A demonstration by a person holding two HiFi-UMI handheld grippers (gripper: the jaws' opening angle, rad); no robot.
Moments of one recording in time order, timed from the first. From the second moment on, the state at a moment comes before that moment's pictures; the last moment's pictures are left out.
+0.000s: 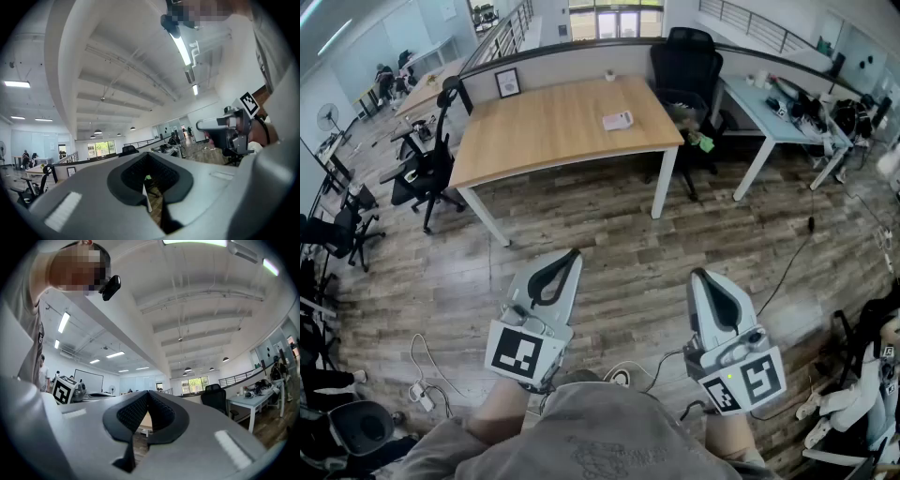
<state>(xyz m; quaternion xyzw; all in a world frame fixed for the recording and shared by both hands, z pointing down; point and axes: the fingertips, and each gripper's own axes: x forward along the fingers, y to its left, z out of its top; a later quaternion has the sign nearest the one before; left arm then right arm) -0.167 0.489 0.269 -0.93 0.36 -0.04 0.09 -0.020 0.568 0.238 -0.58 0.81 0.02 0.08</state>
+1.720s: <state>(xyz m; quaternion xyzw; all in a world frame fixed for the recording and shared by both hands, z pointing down) -0.143 0.142 0.274 -0.93 0.36 -0.05 0.07 0.033 0.227 0.271 -0.60 0.80 -0.06 0.05</state>
